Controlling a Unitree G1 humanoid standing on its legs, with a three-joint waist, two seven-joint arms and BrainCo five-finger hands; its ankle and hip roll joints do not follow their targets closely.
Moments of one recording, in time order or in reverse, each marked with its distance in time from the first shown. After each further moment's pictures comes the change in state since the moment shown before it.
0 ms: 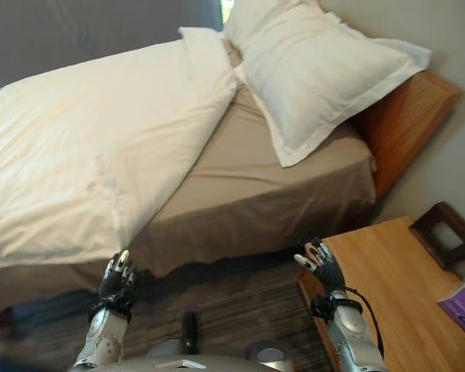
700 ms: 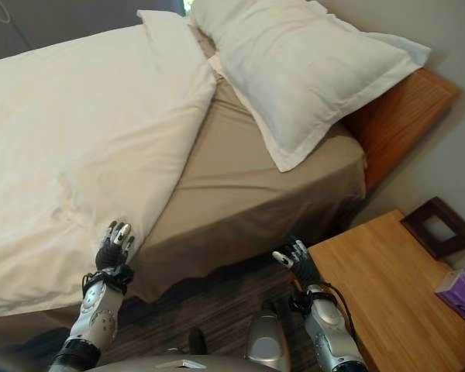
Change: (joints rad) left arm -0.067 0.094 -0.017 -0.083 0.087 -0.005 0.011; right arm -0.089 0.068 0.077 0.020 0.003 0.026 0.014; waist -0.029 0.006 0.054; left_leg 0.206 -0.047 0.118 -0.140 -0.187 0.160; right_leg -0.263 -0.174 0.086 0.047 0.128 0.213
